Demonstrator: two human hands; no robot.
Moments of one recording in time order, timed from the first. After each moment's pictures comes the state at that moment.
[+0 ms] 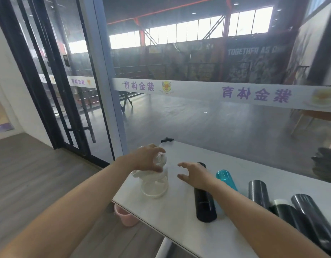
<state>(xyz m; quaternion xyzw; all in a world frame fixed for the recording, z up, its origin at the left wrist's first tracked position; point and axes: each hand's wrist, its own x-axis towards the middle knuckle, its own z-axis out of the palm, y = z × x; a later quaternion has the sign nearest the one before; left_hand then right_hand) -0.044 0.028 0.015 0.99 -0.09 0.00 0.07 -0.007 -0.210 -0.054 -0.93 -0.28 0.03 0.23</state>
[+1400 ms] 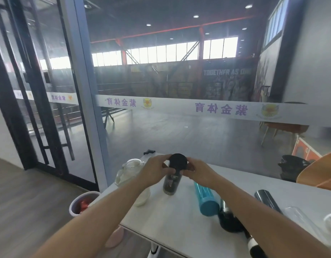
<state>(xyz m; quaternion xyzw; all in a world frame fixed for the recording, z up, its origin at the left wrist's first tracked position) -0.085 -0.082 0.016 0.92 -0.14 0.12 0.36 -0.063 -0.290 0.011 -0.89 -0.24 -0.01 0.40</state>
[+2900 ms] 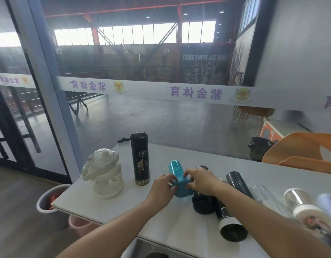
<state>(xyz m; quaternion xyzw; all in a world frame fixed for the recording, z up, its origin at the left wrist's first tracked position) -0.085 -0.193 -0.103 0.91 -0.12 0.09 0.38 -0.067 -0.381 -0.055 -0.98 -0.14 0.05 0.15</state>
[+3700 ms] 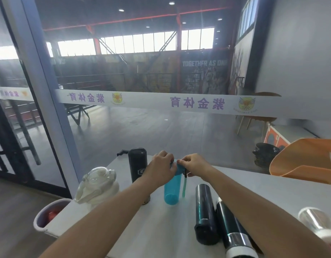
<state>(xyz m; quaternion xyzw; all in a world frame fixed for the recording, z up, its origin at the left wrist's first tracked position) 0.000 -0.184 -0.011 0.94 -0.18 0.23 0.20 0.015 -0.353 0.002 -0.90 -0.05 0.04 0.44</state>
